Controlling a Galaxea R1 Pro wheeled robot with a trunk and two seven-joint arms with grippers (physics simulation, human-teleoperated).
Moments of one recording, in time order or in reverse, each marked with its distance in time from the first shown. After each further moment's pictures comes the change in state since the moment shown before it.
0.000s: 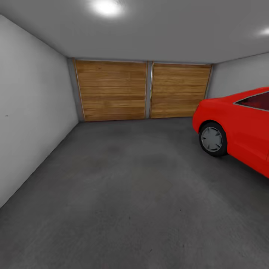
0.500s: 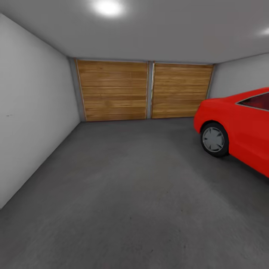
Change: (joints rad) left arm -0.001 0.010 0.001 -0.032 -0.006 -0.014 -0.001; right arm -0.001 0.008 0.006 0.001 0.008 -0.018 0.002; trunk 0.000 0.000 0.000
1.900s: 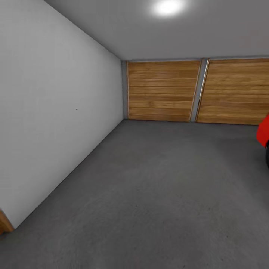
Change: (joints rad) left arm 0.000 0.000 -0.003 0.000 0.000 -0.005 0.000; right arm 0.000 0.001 0.000 0.001 -0.001 -0.003 0.000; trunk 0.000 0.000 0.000
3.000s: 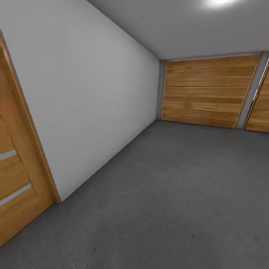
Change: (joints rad) left arm 0.000 0.000 0.000 0.000 0.000 0.000 0.000; right arm 0.000 0.000 0.000 0.000 0.001 -0.020 0.000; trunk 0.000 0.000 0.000
